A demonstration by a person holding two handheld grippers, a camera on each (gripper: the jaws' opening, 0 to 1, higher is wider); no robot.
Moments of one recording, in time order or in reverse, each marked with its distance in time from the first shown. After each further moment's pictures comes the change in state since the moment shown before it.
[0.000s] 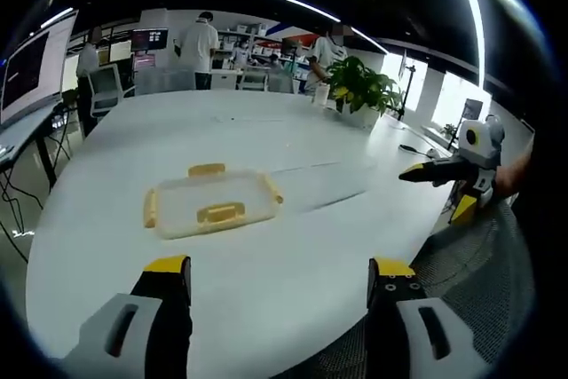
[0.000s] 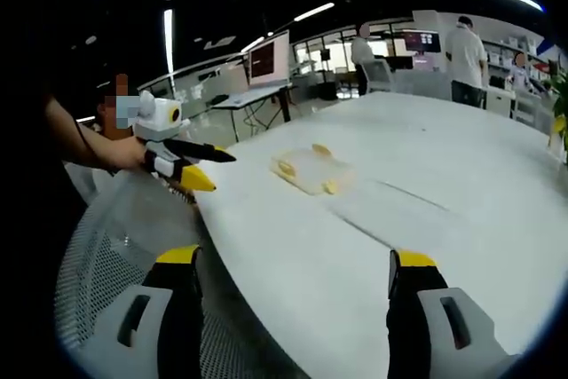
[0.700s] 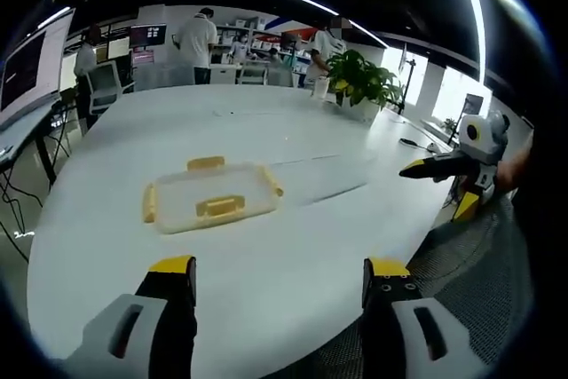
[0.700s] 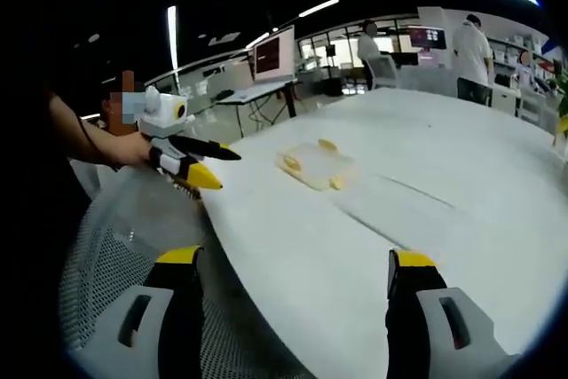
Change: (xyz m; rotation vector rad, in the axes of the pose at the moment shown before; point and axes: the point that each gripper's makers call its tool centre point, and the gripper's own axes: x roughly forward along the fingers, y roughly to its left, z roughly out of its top) left arm 0.001 0.001 -0.007 0.008 0.030 0.001; right arm 0.002 0.005 -0.004 0.000 0.019 0.026
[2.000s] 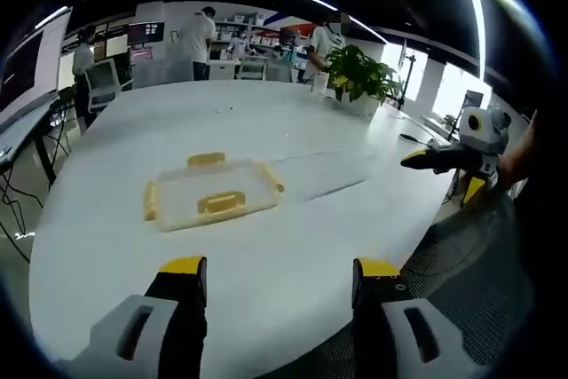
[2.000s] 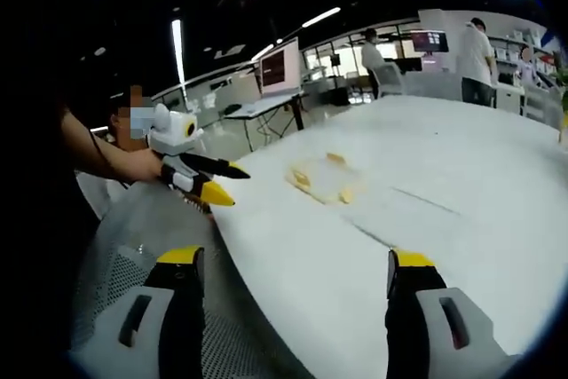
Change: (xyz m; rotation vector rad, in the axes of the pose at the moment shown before) left arm -0.001 0.001 -0.001 0.009 0.019 0.001; right arm -0.004 0.005 0.019 0.032 -0.072 0.050
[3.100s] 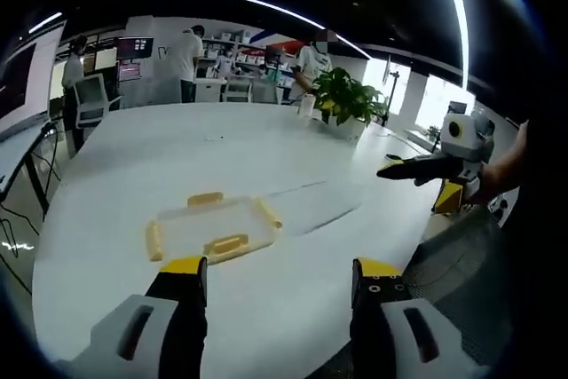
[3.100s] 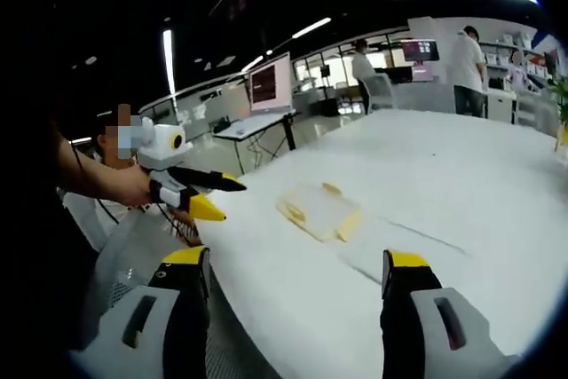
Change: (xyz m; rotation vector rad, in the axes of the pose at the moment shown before) left arm -0.008 0.014 0.043 0.015 -0.086 -0.097; right arm 0.036 0.002 0.048 -0.007 -0.037 -0.073
